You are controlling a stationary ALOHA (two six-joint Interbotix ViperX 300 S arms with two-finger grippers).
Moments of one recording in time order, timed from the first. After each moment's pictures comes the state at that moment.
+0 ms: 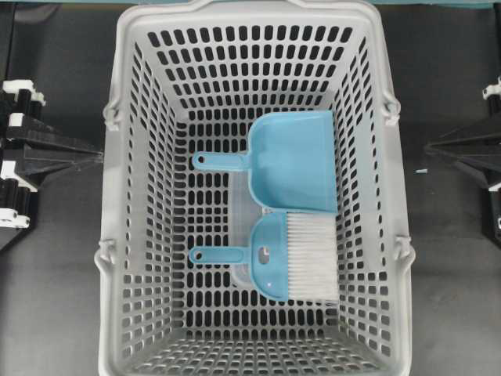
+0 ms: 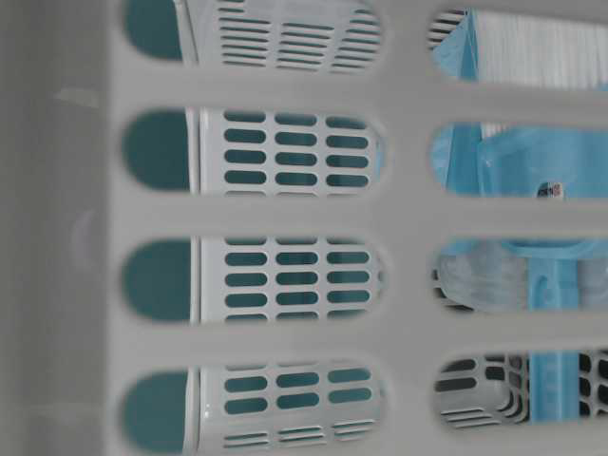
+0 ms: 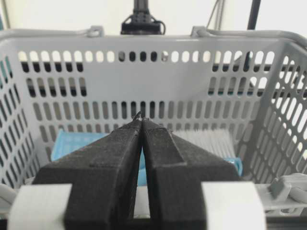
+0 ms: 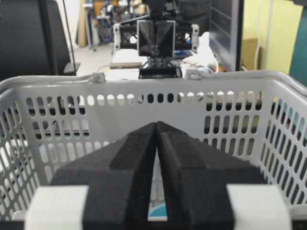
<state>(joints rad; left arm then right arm) 0.00 -0.96 1.17 0.00 -0.29 0.00 0.00 -0.97 1.18 0.00 -0.29 0.00</state>
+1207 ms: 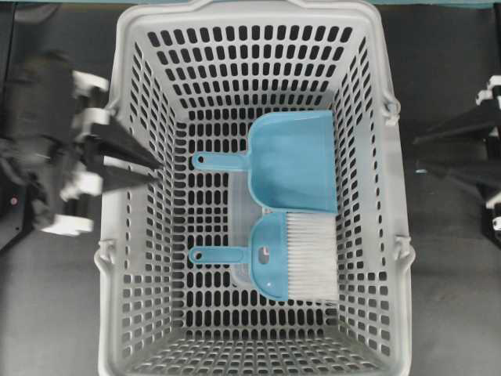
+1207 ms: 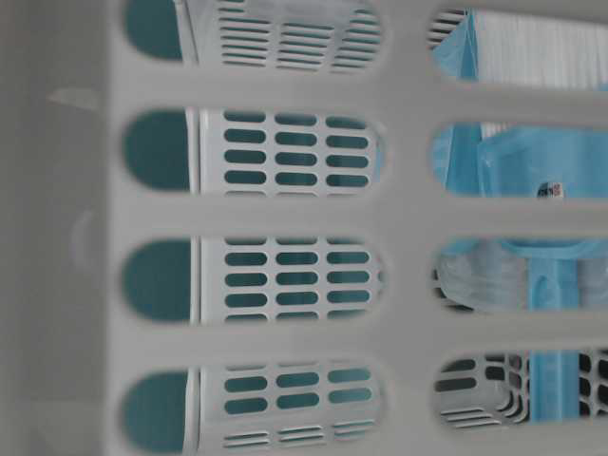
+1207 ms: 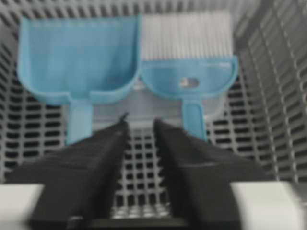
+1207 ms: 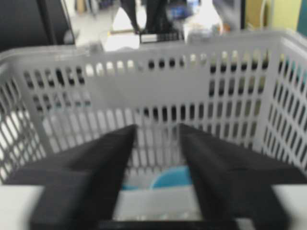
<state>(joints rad) -0.07 -0.53 0.52 0.04 0.64 -0.04 0.00 -0.96 1.15 0.03 -0.12 0.04</state>
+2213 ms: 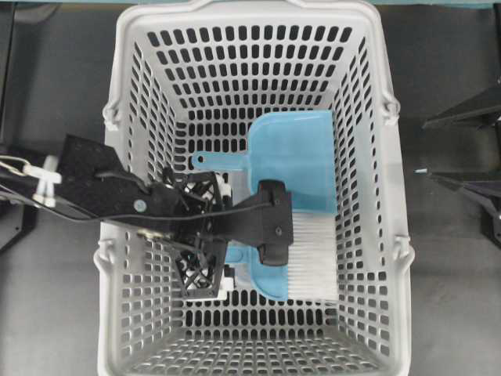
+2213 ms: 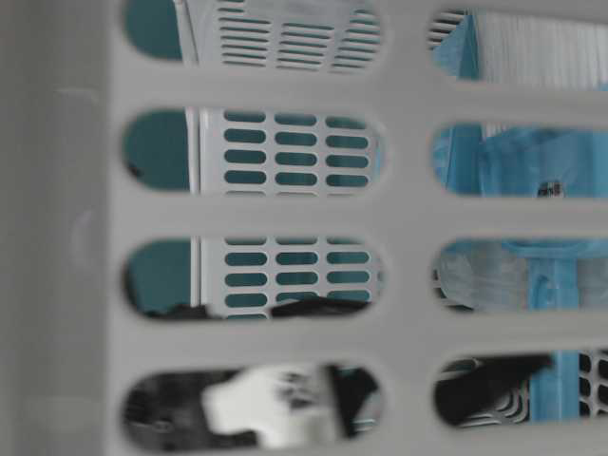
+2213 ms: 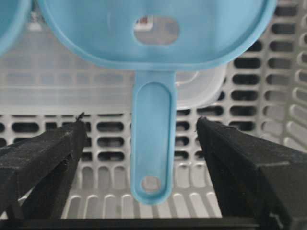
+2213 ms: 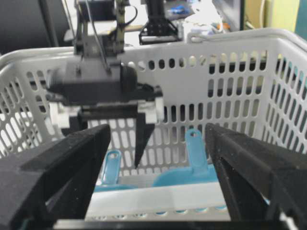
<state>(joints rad) -0.18 0.12 0.23 0.04 0.89 -0.25 0.00 -1.02 1.15 0.03 -0.08 0.04</state>
